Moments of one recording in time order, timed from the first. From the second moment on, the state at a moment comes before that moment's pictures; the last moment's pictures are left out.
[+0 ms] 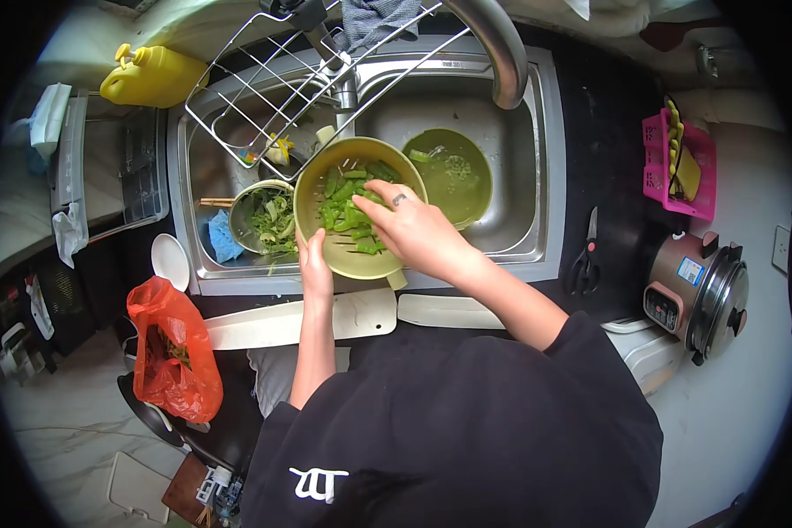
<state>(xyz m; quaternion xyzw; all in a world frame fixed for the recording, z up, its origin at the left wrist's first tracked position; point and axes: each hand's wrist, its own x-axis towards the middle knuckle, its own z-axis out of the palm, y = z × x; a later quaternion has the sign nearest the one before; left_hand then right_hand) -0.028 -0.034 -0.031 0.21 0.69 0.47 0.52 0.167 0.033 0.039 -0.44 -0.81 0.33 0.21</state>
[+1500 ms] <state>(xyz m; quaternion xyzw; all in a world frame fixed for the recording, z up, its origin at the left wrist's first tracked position) -0.042 -0.038 -0.016 0.15 0.71 0.50 0.48 0.202 0.056 -0.196 -0.59 -0.41 0.66 0.24</state>
